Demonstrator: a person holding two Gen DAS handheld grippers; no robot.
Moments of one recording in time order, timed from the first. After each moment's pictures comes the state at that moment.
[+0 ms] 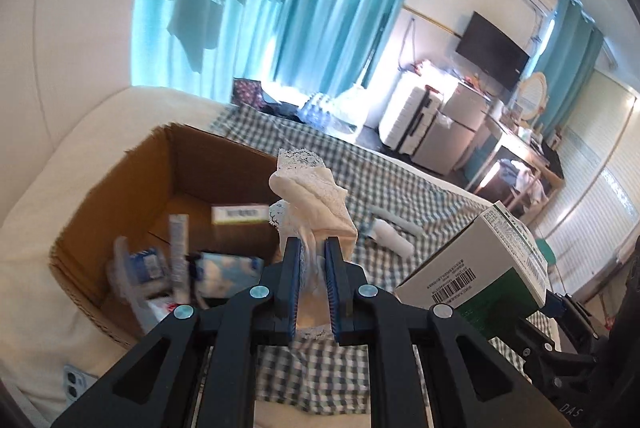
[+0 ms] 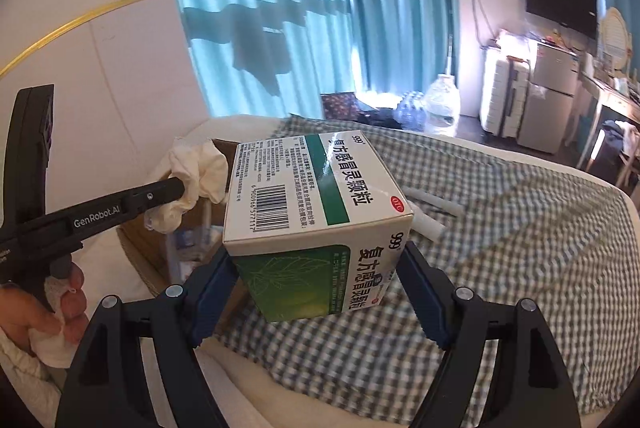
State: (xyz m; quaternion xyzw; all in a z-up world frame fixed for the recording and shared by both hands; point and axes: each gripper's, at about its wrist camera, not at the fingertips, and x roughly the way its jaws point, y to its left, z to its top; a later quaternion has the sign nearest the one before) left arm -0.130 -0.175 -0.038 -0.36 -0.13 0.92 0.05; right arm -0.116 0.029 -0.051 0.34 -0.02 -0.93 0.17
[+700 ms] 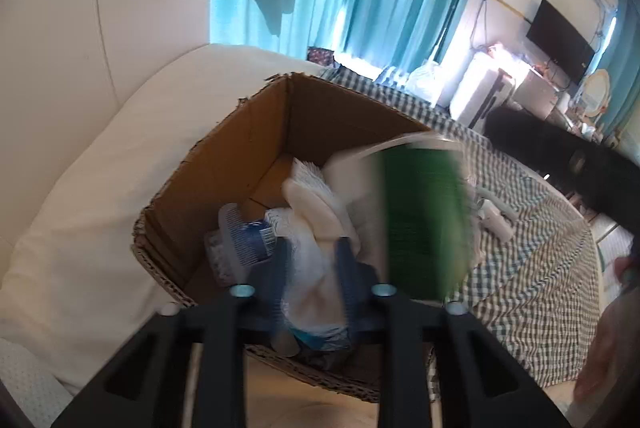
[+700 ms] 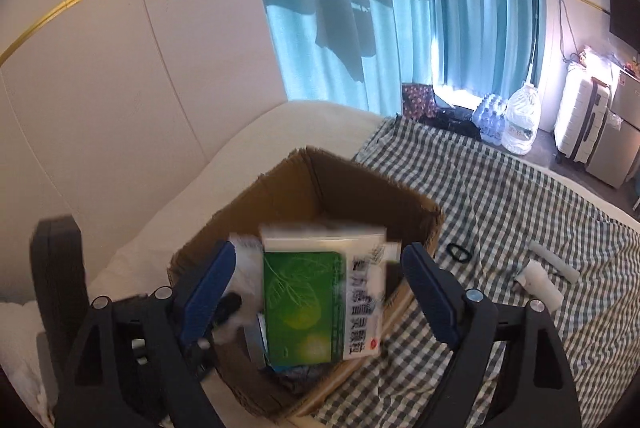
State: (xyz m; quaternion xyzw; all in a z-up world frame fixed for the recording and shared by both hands) left arm -0.142 -0.269 -0.098 -0.42 -0.12 0.90 -0.05; right arm -0.204 -0.135 -0.053 0.36 0.01 -0.90 0.26
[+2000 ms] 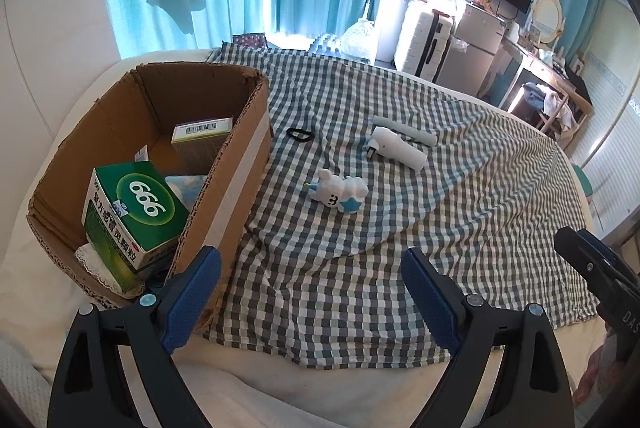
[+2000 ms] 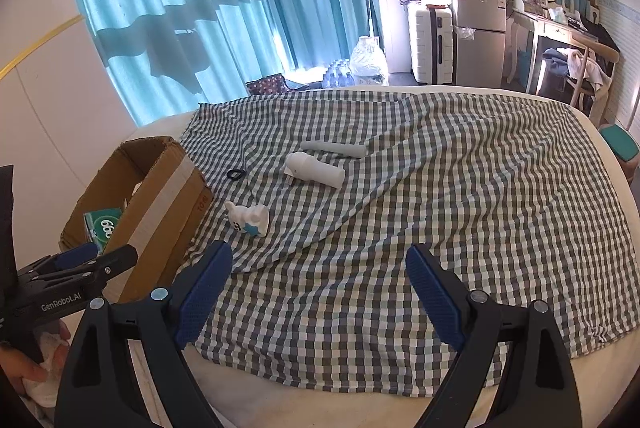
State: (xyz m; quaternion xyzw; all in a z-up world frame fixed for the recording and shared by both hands) left arm -0.119 -0.080 -0.105 -0.45 -0.03 0.89 0.03; right arm -0.097 0.160 -0.106 0.38 -0.09 -0.92 0.04
